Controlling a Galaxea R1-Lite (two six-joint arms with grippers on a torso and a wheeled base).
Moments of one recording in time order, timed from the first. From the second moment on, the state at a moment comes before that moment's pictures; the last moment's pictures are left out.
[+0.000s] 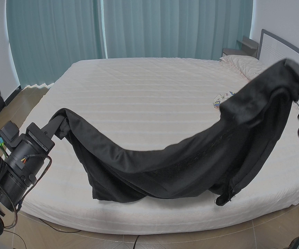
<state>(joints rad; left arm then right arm) -0.53 1.34 -0.30 -1.17 0.27 -0.72 0.58 1.16 -0.49 -1.18 0.27 0.77</state>
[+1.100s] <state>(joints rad) -0.43 1.66 -0.66 -0.96 0.24 -0.79 0.21 1.94 -1.08 -1.06 0.22 0.90</state>
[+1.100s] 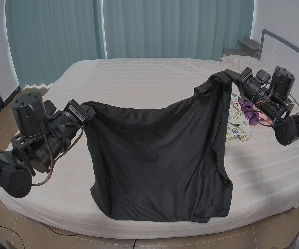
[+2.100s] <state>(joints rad) -0.31 2.23 -1.00 -0.98 0.20 -0.83 0.21 2.35 -1.29 -1.05 0.11 0.85</state>
